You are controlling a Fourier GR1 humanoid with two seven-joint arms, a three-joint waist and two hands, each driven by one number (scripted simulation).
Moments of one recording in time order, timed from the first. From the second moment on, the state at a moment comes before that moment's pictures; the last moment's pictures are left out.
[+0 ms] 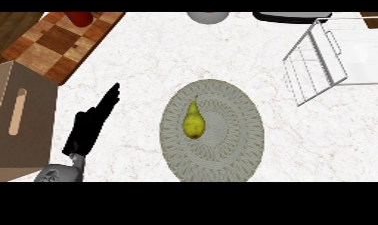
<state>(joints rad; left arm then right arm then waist) -0.07 0.26 -0.17 -1.35 0.02 -0.01 0.05 -0.73 -1.10 -0.14 -0.80 0.30 0.08 0.00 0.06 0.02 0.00</state>
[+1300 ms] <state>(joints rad) -0.08 0.23 -0.16 -1.35 0.00 -0.02 0.04 -1.12 -0.81 -0.38 -0.20 0.12 0.24 -0.08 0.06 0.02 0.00</state>
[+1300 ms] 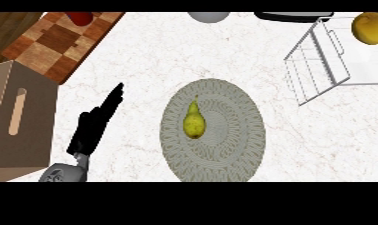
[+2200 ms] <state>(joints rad) -0.04 0.24 -0.14 -1.36 -0.01 -0.01 0.03 -0.94 -1.17 -0.63 -0.13 -0.06 0.04 -0.13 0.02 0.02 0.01</state>
